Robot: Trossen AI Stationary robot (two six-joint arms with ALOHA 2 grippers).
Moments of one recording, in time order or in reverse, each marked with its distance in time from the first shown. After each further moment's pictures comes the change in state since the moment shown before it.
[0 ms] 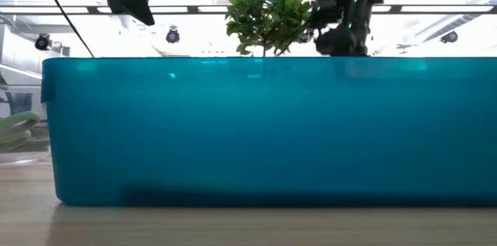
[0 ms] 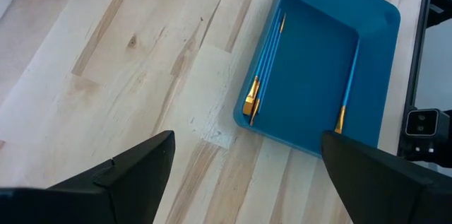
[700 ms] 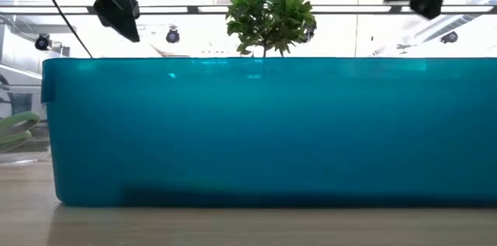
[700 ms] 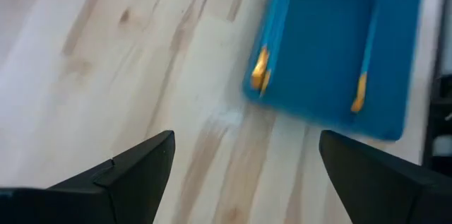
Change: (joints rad) left arm -0.047 -0.030 -0.113 0.022 -0.011 0.037; right arm 0.341 -0.974 -0.455 0.347 -0.078 0.469
